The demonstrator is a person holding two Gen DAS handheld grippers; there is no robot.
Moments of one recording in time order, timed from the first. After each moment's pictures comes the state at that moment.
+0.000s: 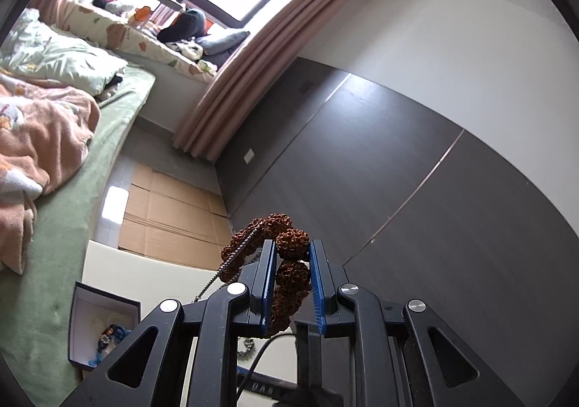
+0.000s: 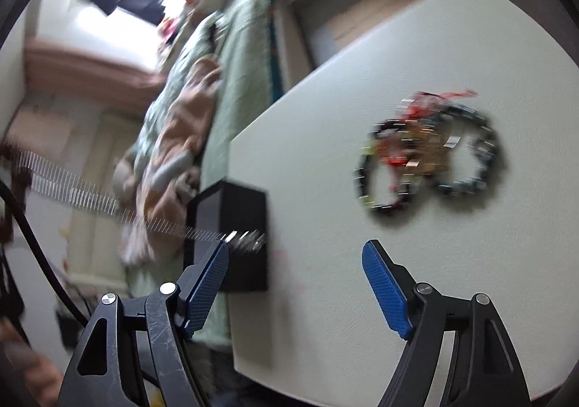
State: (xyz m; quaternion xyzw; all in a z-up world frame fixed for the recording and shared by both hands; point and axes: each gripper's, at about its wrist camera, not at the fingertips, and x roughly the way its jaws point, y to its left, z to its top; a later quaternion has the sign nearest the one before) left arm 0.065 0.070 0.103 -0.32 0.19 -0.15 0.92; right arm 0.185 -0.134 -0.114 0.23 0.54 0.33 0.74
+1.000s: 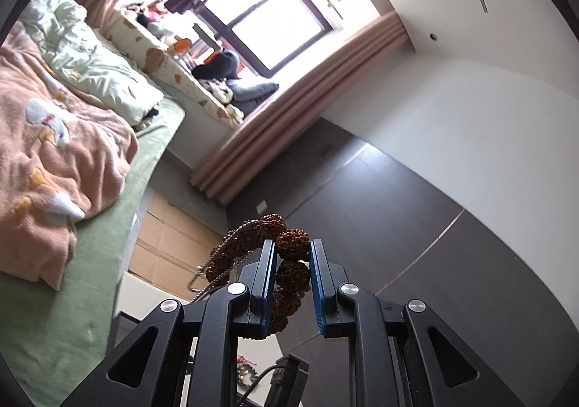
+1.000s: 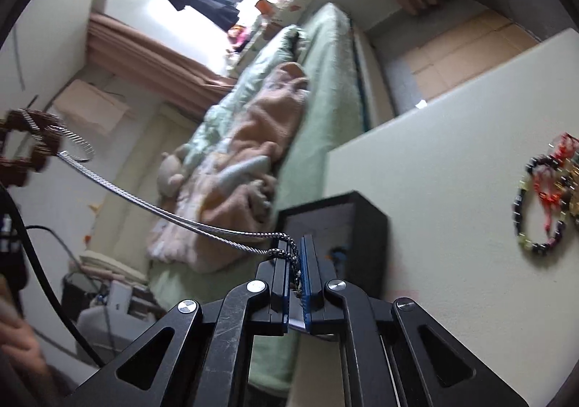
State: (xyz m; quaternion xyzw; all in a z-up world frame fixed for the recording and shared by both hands) left arm 0.010 0.161 0.131 -0.40 0.10 -0.09 0.91; right arm 0.173 -0.048 -0.092 0.26 0.44 0.42 0.76
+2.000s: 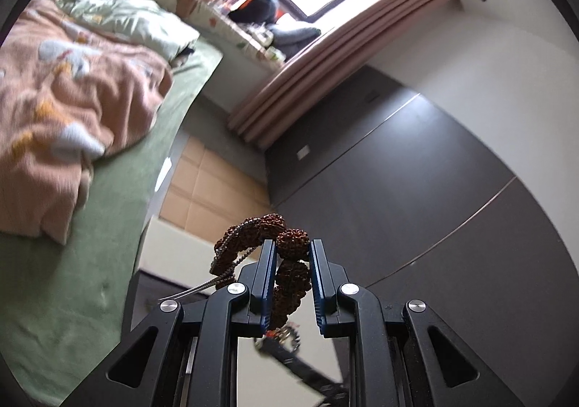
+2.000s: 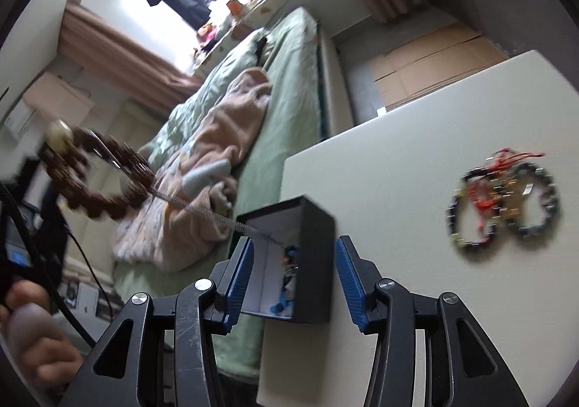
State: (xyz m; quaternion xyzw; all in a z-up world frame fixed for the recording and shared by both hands) left arm 0.078 0.150 0.043 -0.40 0.25 -0.06 0.88; right arm 0.171 -0.091 -0.078 0.22 0.46 0.33 0.79
